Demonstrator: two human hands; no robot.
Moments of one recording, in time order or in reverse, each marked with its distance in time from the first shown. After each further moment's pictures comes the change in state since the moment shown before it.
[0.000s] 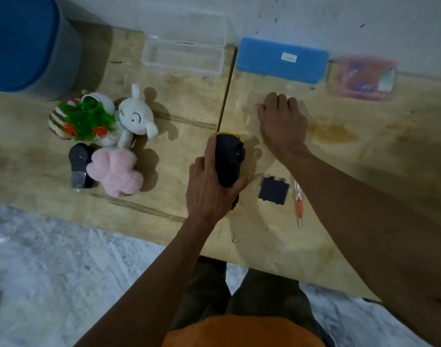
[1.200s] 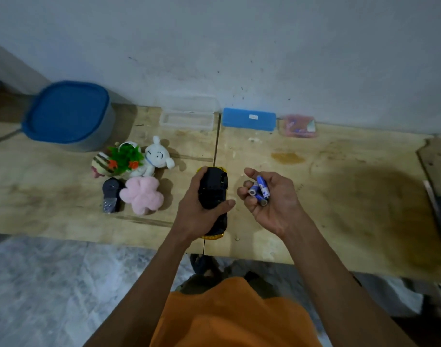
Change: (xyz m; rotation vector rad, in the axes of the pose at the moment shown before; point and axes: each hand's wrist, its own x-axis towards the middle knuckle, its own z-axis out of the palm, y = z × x) left_hand -0.078 -0.003 -0.107 -0.441 -0.184 0.163; right_hand -0.113 -0.053 -0.264 2.194 -0.597 1.219
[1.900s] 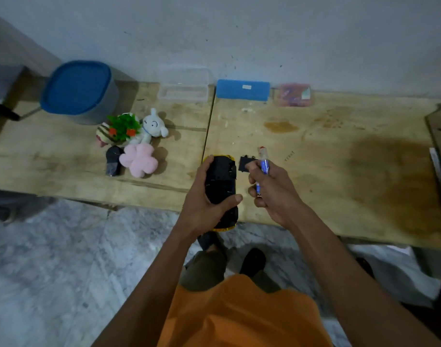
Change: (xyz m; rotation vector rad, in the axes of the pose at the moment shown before) left_hand -0.096 0.024 0.066 -0.018 0.007 0.014; right_hand -0.056 0.014 -0.086 -0.634 0.043 -0.222
